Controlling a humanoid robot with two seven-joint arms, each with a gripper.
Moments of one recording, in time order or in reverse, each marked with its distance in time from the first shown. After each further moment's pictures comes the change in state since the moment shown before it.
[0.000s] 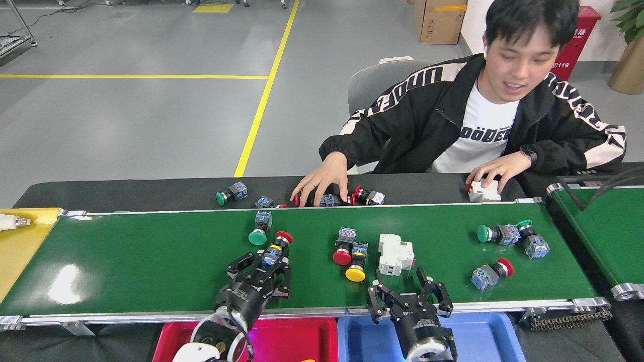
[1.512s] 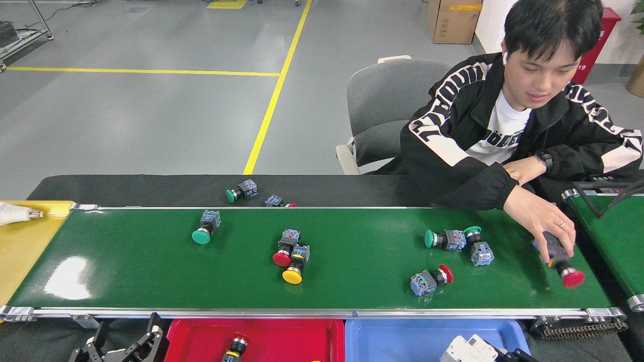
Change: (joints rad) left arm 0.239 -0.135 0.386 -0.203 0.035 0.041 -0.045; right arm 0.525 -0.299 -0.497 -0.371 -0.311 -1.069 -0.001
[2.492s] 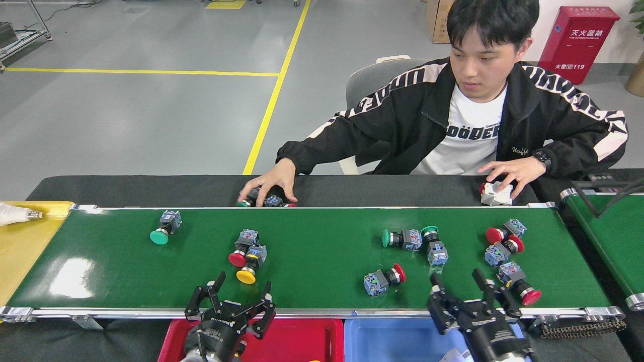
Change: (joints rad) left arm -0.323 -0.005 -0.338 0.299 -0.226 0.153 -0.013; right arm -0.194 0.251 0.198 -0.021 0.285 0.643 0.041
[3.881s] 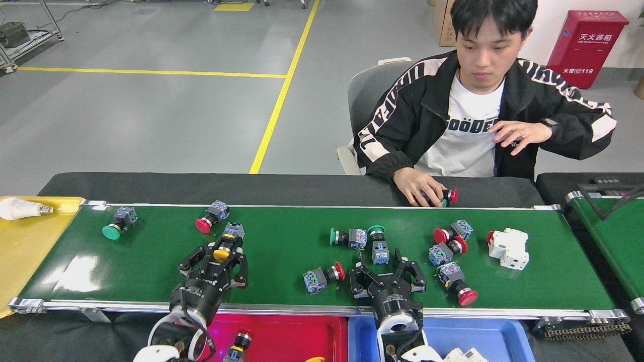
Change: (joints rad) left arm 0.153 0.100 0.056 -0.177 0.107 -0.331 0.083; right arm -0.435 0.044 0.405 0.537 0.052 0.444 -0.056
